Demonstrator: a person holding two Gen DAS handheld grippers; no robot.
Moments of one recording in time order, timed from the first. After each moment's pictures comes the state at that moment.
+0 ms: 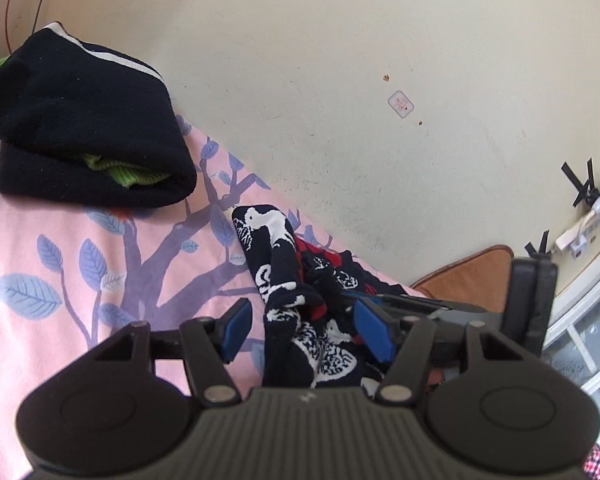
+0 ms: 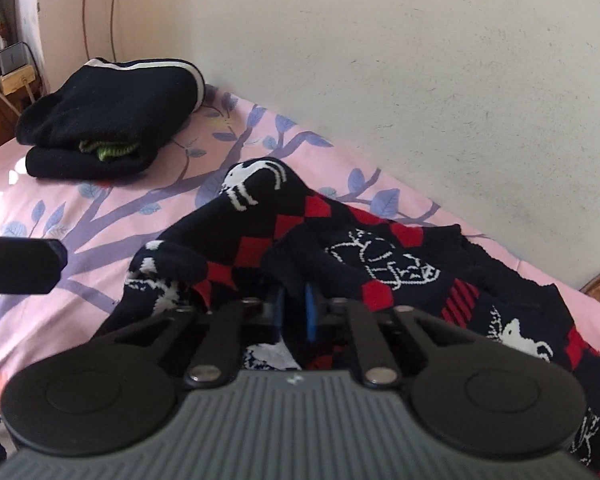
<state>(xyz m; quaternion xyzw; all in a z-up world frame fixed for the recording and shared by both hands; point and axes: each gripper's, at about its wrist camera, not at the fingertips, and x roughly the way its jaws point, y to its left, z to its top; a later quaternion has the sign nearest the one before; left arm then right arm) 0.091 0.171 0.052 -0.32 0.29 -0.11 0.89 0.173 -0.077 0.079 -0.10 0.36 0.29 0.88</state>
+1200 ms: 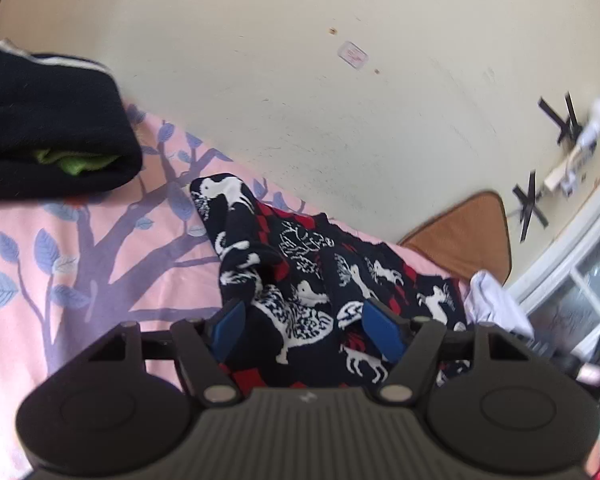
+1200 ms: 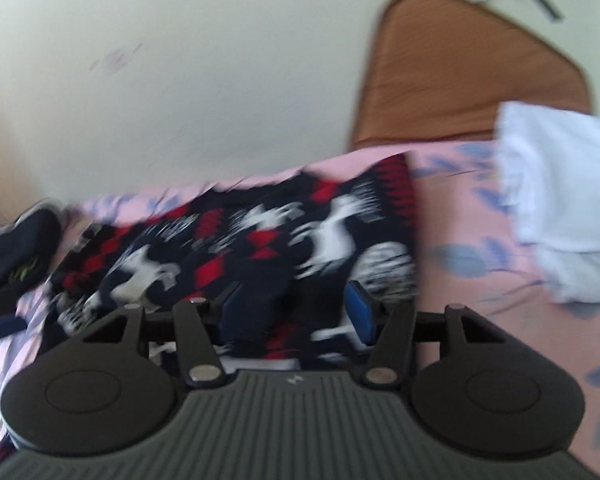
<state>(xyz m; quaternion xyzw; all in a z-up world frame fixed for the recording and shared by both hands) 0.090 0.121 0.052 -0.24 0.31 -0.15 0.91 0.085 -0.273 0.075 0.17 0.32 0.06 0.93</state>
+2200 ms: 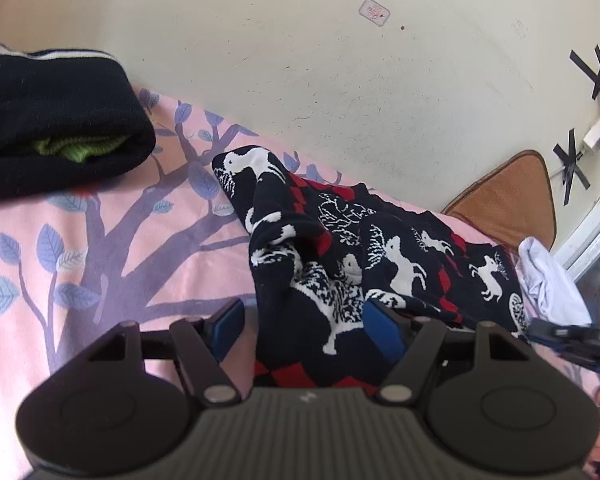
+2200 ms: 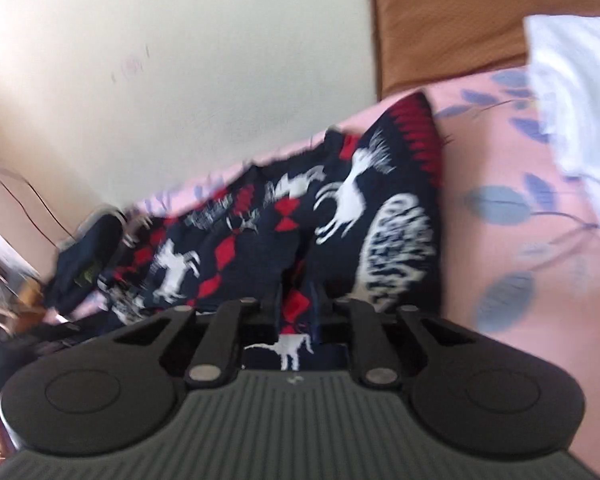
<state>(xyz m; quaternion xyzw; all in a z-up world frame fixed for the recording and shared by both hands) 0.108 0.112 0.030 -0.18 0.35 -0.11 0.91 0.080 -0.320 0.051 0.26 0.35 0.20 0.88</state>
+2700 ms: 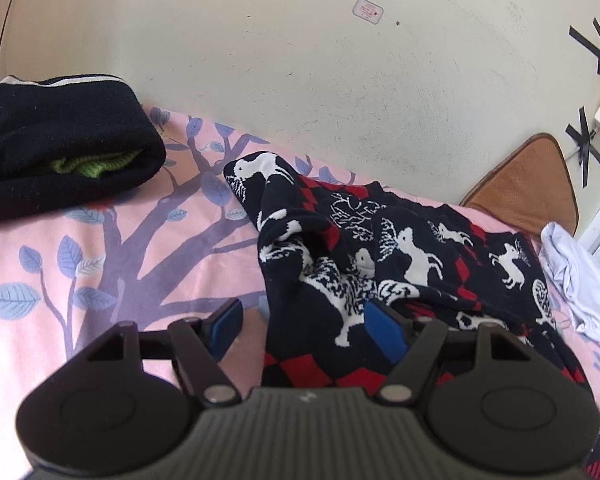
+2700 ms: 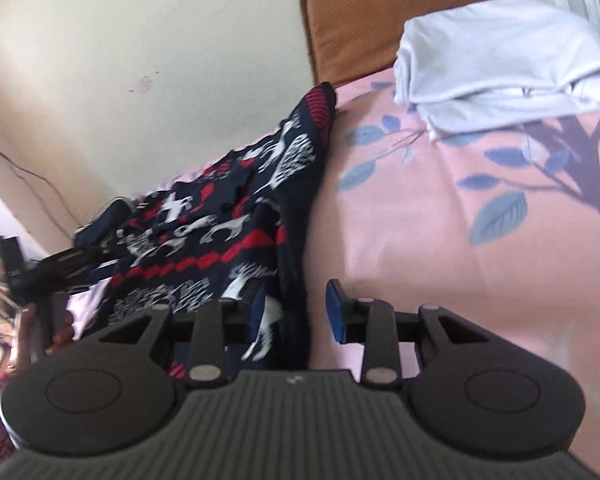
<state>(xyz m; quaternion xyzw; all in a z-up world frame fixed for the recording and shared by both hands) 0.097 0.101 0.032 -0.14 0.34 -0.08 0.93 -0.043 -0.376 0.032 0.26 0.35 0.20 0.88</state>
